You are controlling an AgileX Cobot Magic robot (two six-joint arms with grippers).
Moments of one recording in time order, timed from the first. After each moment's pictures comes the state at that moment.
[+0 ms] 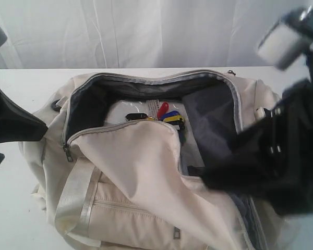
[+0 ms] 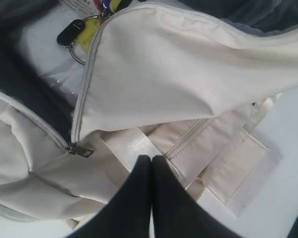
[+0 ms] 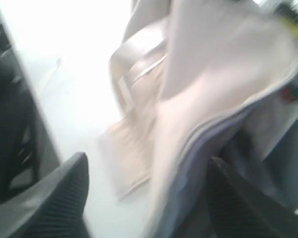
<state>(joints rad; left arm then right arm) -0.43 0.97 -0.93 -0.44 0.94 0.68 0.66 0.94 -0.97 0.53 1.04 -0.48</state>
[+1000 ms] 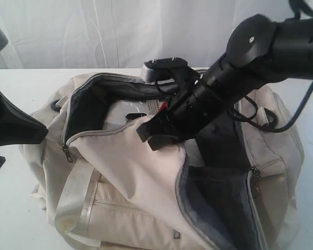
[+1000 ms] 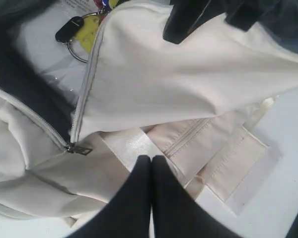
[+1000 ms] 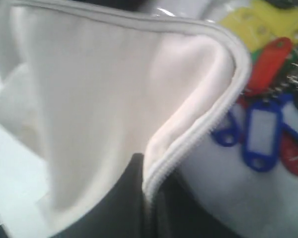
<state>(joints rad) -0.43 0.97 -0.92 -0.44 0.94 0.68 0.66 1.66 -1.19 0.63 0.82 -0.54</state>
